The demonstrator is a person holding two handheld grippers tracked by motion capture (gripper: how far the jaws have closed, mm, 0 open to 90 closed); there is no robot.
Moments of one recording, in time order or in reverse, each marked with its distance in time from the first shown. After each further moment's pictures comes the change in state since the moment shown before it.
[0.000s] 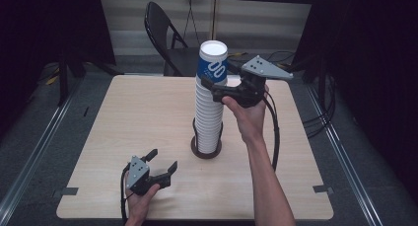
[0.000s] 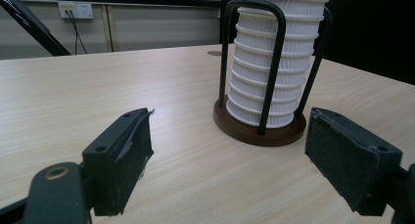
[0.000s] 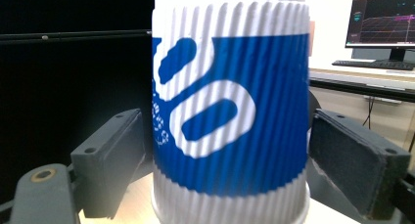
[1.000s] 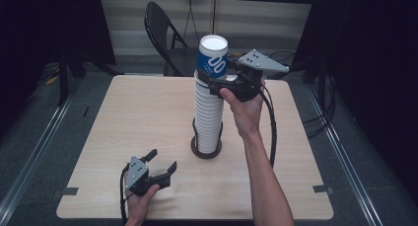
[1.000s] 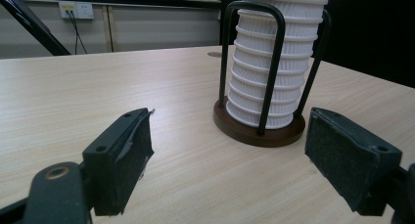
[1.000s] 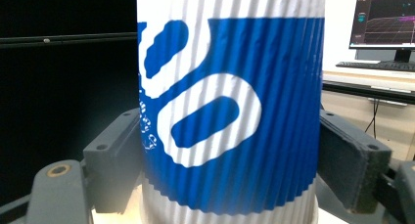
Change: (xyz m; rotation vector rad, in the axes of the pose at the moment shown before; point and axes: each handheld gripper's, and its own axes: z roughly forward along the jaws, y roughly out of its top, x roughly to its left) left arm 0.000 0.000 -0.001 -0.006 0.002 -0.010; right arm -0.002 0.008 0.011 -0.005 0.014 0.005
